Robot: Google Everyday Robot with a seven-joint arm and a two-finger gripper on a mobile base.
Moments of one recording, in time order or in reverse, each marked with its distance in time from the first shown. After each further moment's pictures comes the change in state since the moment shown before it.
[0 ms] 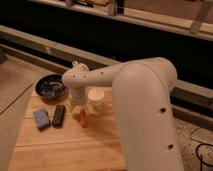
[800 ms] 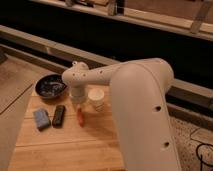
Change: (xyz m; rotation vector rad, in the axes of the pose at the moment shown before) arm -0.018 -0.005 -0.020 0.016 -0.055 -0.014
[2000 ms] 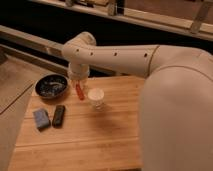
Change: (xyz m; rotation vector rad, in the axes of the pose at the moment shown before) arm -0.042 0.023 -0.149 -0.094 -0.238 -0.298
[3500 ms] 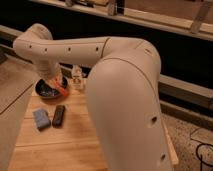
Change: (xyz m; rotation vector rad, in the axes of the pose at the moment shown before) arm -0.016 0.102 -0.002 0.166 0.074 -0.389
